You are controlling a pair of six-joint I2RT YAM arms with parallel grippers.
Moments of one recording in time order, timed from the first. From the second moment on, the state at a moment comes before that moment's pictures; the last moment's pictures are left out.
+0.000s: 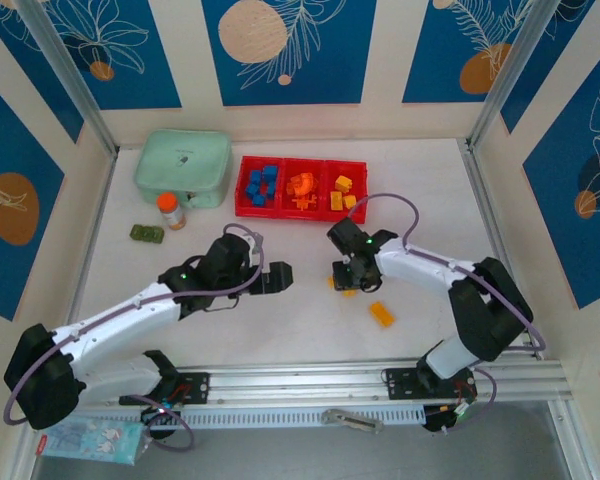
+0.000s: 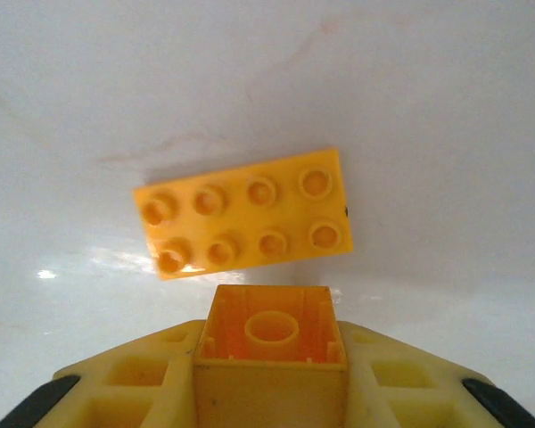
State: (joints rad) left arm -0.80 1.12 0.75 -0.37 0.13 -0.78; right arm 0.62 1.49 0.97 -0.76 0.02 0.51
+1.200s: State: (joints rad) left arm -0.72 1.21 0.91 -0.42 0.17 -0.70; right arm 0.35 1.85 1.56 -0.73 0.07 0.39
